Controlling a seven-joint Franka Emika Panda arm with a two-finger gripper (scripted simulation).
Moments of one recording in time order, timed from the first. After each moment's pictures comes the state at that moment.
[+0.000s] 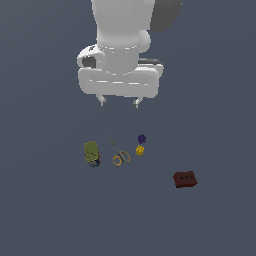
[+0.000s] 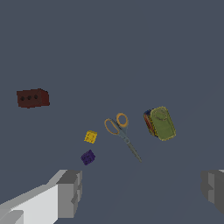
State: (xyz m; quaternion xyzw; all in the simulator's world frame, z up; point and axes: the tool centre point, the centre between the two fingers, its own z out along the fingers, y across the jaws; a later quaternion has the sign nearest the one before) arm 0.004 -0.024 0.348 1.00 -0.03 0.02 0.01
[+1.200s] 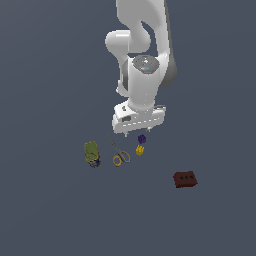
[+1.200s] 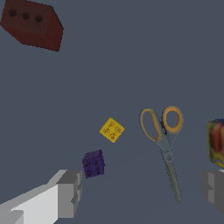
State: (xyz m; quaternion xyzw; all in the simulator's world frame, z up) arm -0.026 0.040 0.167 0.99 0.14 0.01 0.01
